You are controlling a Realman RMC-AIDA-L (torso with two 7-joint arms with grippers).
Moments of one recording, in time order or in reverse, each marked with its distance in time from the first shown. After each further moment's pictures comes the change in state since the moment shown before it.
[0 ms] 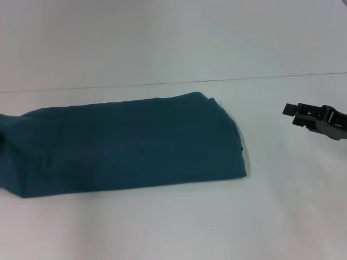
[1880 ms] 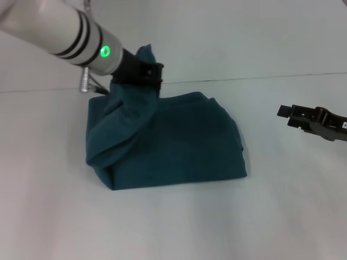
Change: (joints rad) left arm -0.467 -0.133 0.339 -0.055 0.093 0.039 -0.285; right arm 0.012 0.010 -0.008 0.013 -0.003 0.024 -0.013
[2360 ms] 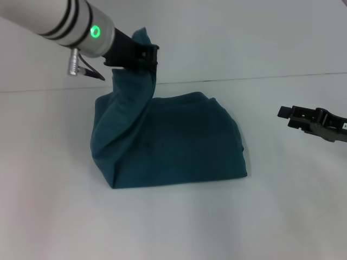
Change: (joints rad) left arm 0.016 0.007 -0.008 0.141 -0.001 0.086 -0.008; right arm -0.003 0.000 -0.002 0.001 0.000 0.004 0.000
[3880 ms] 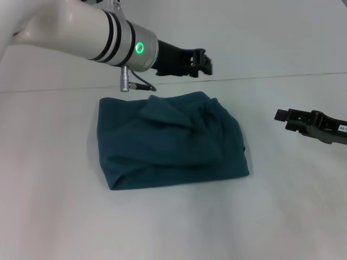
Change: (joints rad) left arm -0.042 -0.002 0.031 -0.312 -0.329 -0.273 0.136; right arm 0.013 0.001 -0.002 0.015 -0.023 0.021 -0.002
